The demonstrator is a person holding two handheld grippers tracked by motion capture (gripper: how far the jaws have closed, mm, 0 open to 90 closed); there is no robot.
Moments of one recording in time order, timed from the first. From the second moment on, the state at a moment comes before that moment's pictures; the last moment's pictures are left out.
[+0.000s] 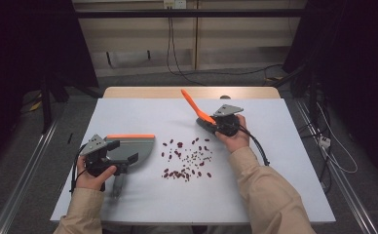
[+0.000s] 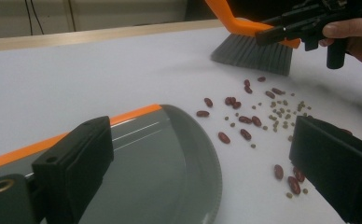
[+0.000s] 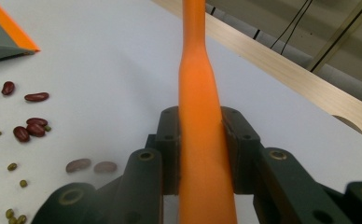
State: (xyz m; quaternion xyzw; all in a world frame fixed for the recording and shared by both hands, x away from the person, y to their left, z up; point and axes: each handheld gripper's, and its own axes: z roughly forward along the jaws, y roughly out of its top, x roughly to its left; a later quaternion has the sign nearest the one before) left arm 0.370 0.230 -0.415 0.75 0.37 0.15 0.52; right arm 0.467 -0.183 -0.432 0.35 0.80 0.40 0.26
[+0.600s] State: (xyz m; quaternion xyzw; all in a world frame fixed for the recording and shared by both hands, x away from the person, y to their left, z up) left arm 0.366 0.230 -0.416 0.76 0.36 0.15 0.52; right arm 0.437 -0.163 -0.429 0.29 0.84 0.40 0.23
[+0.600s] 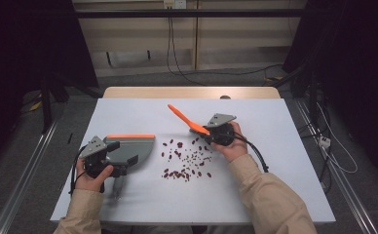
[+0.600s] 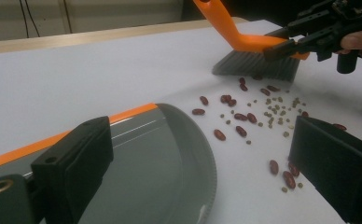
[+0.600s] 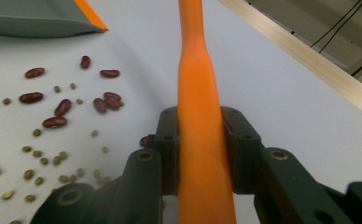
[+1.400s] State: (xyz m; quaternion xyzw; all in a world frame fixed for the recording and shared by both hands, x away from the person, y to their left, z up) left arm 0.366 0.231 -0.415 0.75 0.37 0.15 0.52; right arm 0.394 -0.151 -0.426 0.23 0.86 0.41 0.20
